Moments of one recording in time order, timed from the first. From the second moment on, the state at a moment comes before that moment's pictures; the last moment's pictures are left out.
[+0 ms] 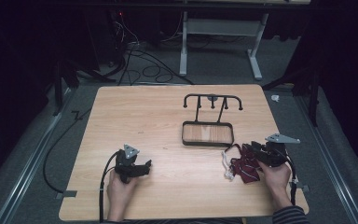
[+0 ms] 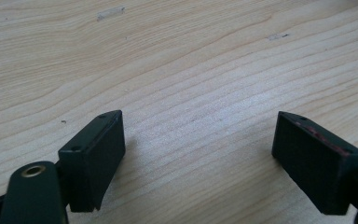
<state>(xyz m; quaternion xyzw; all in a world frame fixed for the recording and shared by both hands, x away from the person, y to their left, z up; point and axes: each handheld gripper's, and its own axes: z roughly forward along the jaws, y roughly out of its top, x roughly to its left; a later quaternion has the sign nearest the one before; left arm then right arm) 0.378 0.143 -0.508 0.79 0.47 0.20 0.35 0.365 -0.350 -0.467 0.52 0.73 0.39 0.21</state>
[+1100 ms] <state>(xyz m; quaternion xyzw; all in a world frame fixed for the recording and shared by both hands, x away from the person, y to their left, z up) 0.378 0.143 -0.508 0.79 0.47 0.20 0.35 0.397 -0.330 -0.483 0.52 0.75 0.36 0.18</state>
